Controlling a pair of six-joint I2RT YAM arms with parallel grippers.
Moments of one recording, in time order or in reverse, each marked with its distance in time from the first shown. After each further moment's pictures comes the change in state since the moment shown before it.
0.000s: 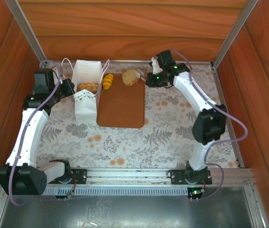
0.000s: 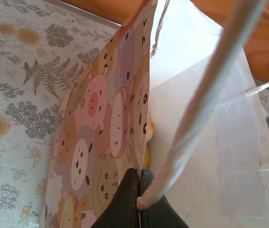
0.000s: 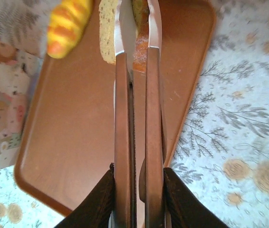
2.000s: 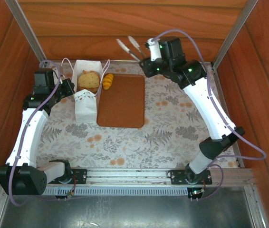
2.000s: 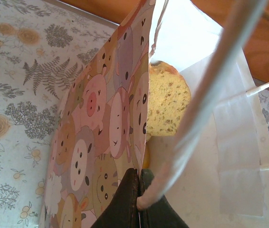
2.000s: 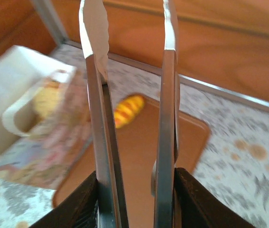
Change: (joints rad) left arm 0.000 0.000 0.000 0.001 0.000 -0.001; right arm 0.166 -0.170 0.252 -0.055 0.187 -0.085
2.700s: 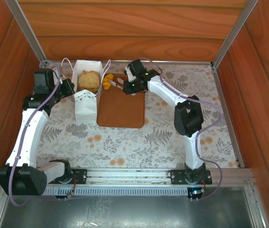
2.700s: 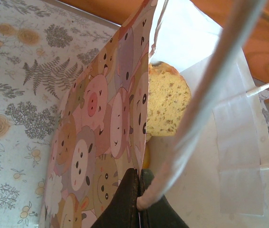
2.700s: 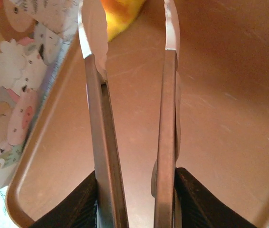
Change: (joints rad) left arm 0.000 -0.004 -0.002 0.000 0.000 0.000; right arm 0.048 0.485 -0.105 0.202 -0.128 0.111
